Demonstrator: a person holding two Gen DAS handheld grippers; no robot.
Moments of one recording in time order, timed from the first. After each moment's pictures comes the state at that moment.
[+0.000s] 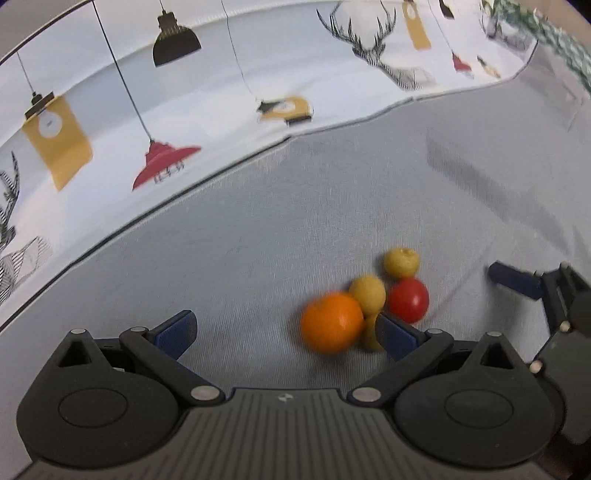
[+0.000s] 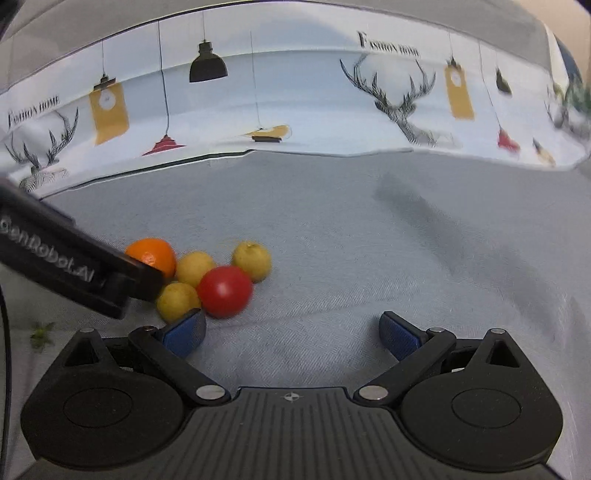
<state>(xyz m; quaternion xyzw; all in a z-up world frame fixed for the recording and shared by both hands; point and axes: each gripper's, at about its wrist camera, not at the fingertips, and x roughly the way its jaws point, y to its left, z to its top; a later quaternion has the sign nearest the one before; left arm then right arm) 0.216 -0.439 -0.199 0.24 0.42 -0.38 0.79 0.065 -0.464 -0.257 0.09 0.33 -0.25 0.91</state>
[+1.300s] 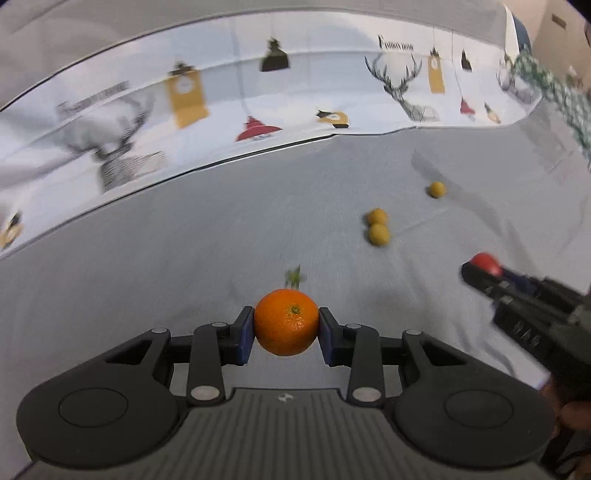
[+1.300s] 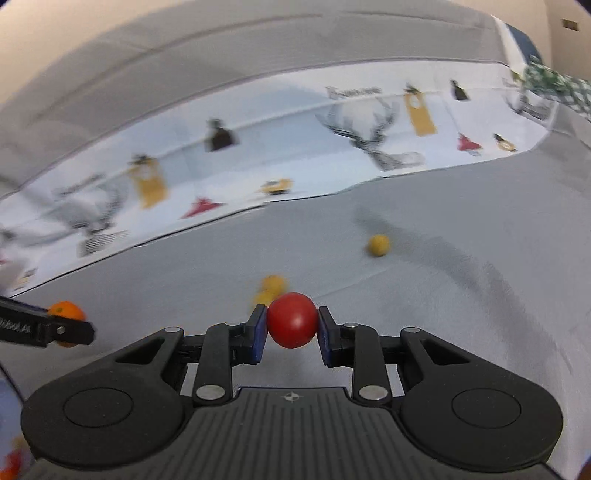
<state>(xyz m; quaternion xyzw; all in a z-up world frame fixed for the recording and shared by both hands) 0.097 -0.261 -0.087 0.16 0.45 -0.32 0.82 -0.053 -0.387 -0.146 0.18 0.28 -0.22 0.92</state>
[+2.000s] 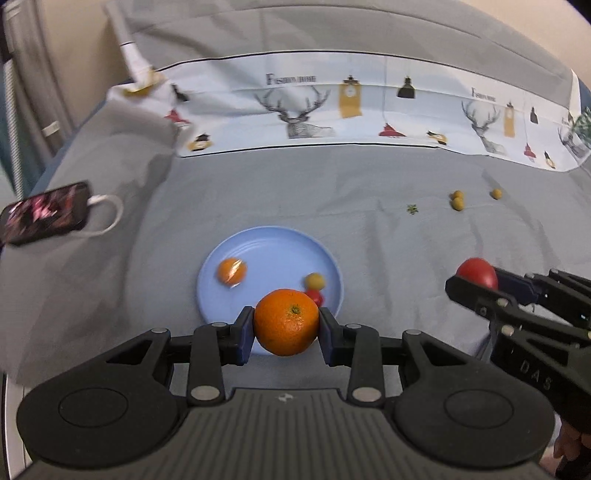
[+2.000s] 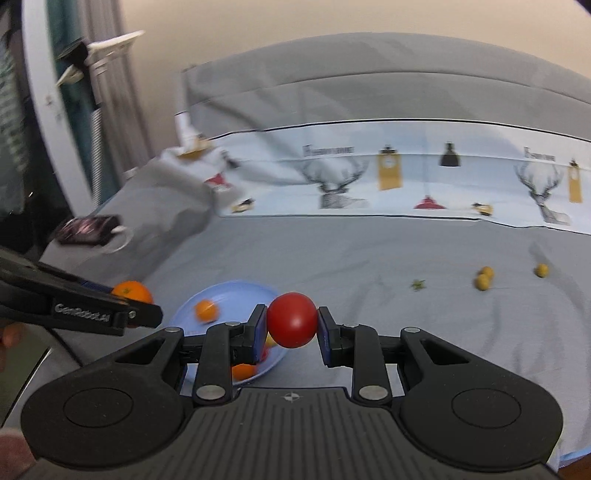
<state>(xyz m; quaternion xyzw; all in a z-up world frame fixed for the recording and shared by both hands) -0.037 -0.007 -0.004 0.11 0.44 -0.17 0.88 -0.120 -0.152 -0.033 0.09 0.30 0.01 0.95</state>
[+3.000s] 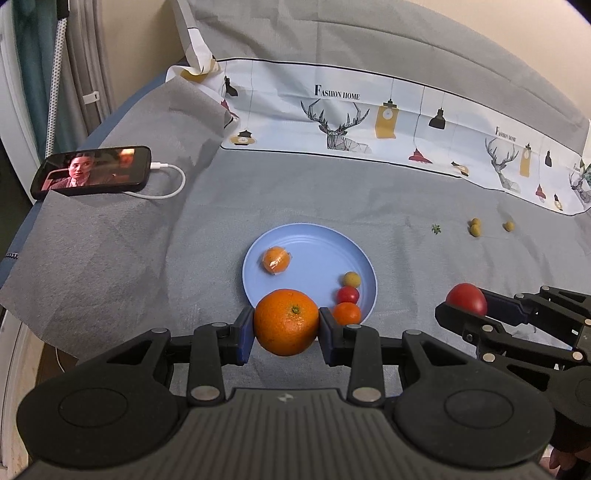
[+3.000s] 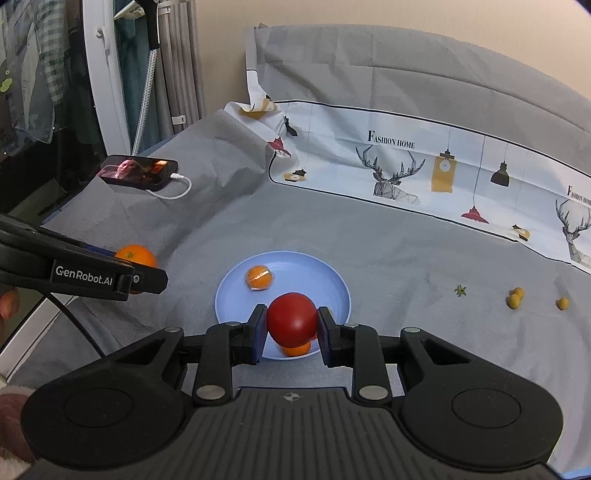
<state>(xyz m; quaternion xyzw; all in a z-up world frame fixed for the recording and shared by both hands) -0.042 0.056 -0.004 0.05 0.43 -0.15 0.89 -0.104 -0.083 -0.027 0.01 0.34 0.05 0.94</state>
